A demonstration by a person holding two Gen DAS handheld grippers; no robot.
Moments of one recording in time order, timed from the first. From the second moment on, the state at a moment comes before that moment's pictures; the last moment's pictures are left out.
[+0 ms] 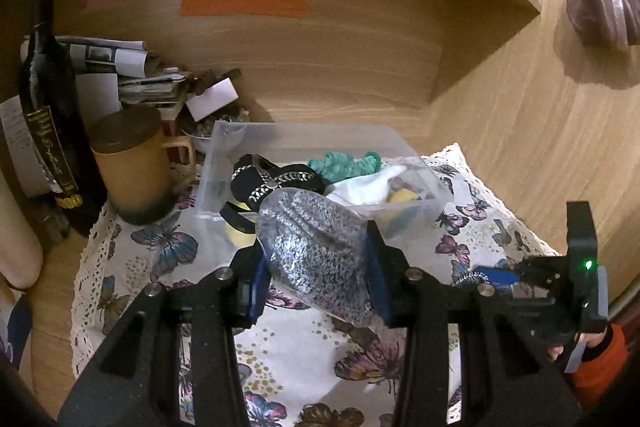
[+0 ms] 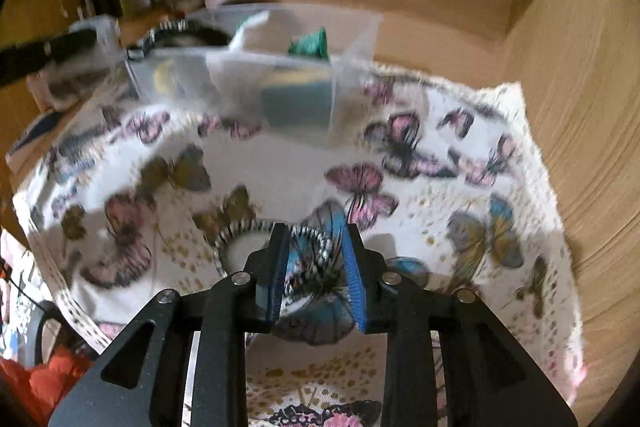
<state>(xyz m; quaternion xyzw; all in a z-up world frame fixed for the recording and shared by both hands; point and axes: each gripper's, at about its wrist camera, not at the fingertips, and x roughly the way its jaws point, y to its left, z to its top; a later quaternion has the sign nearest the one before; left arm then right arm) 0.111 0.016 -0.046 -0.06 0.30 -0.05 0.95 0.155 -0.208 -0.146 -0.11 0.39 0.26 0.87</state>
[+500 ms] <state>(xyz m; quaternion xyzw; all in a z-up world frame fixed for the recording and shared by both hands) 0.136 0.027 -0.010 -0.05 0.24 -0.03 0.97 0.149 -0.196 -0.105 -0.10 0.31 0.28 0.90</state>
